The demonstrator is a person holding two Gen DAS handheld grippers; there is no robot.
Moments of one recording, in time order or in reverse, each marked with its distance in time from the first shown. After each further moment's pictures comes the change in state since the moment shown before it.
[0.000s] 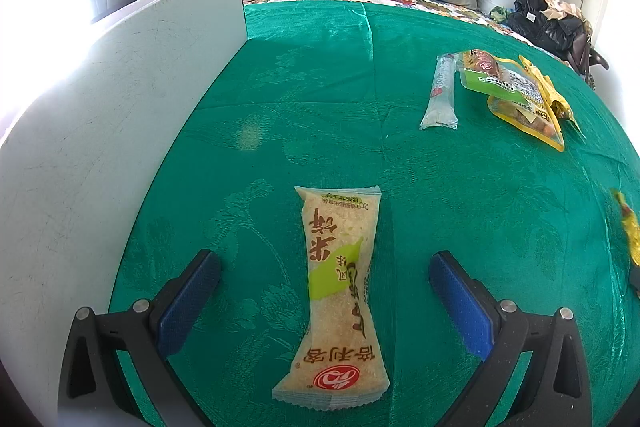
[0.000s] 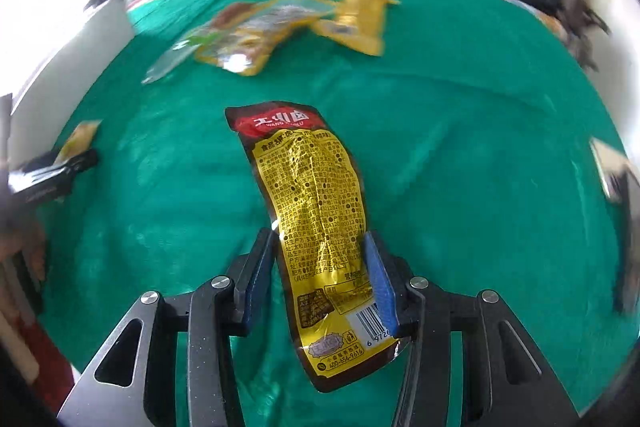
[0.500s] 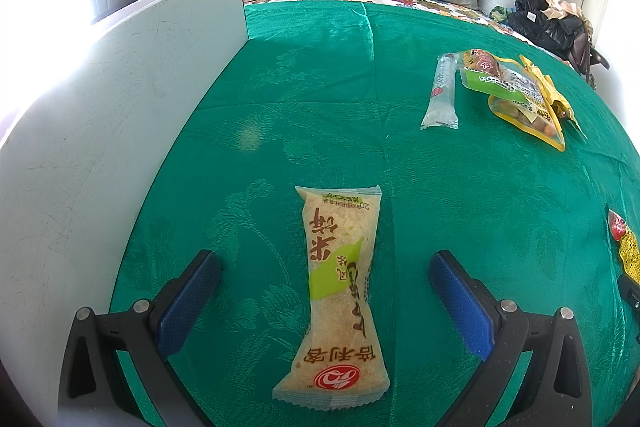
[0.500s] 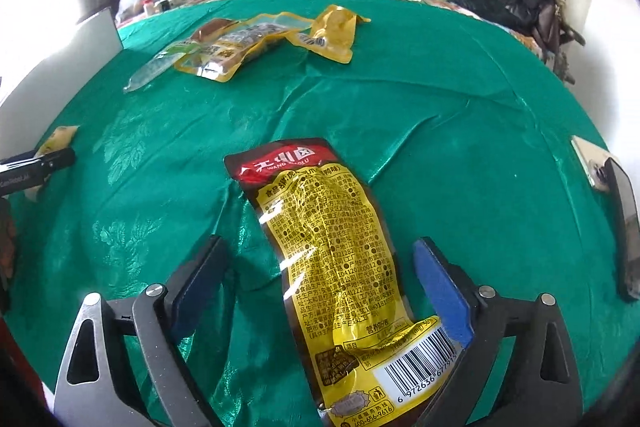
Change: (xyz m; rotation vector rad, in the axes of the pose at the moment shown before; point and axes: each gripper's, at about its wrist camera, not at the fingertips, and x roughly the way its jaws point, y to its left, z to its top) left arm 0.000 0.000 -0.001 0.000 -0.001 0.000; right arm 0.018 0.008 -0.006 -0.115 -0.103 -0.024
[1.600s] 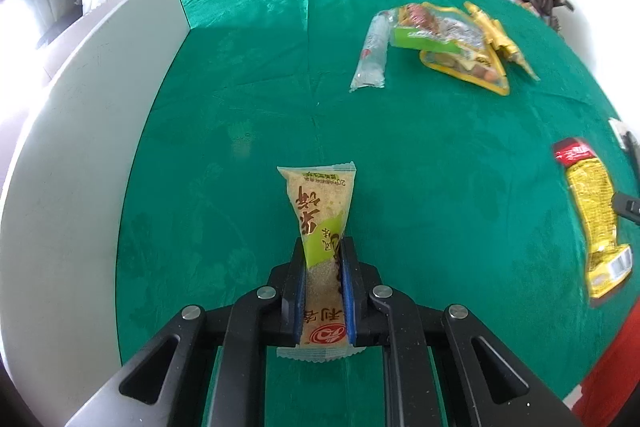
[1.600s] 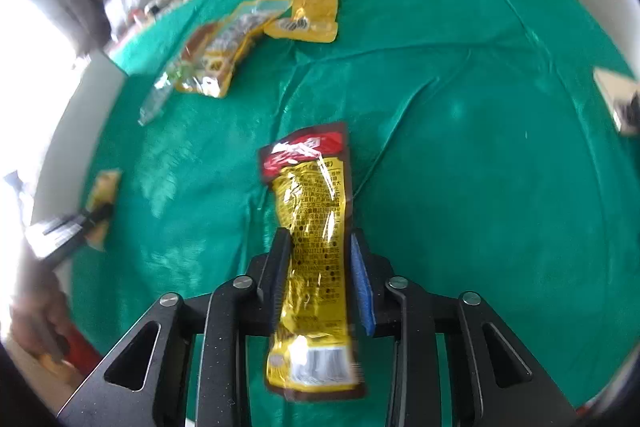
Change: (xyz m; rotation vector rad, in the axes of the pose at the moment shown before) left arm -0.029 -0.020 0.008 0.135 0.156 -0.112; right arm -0.018 -0.063 0.019 0.423 0.174 0.406
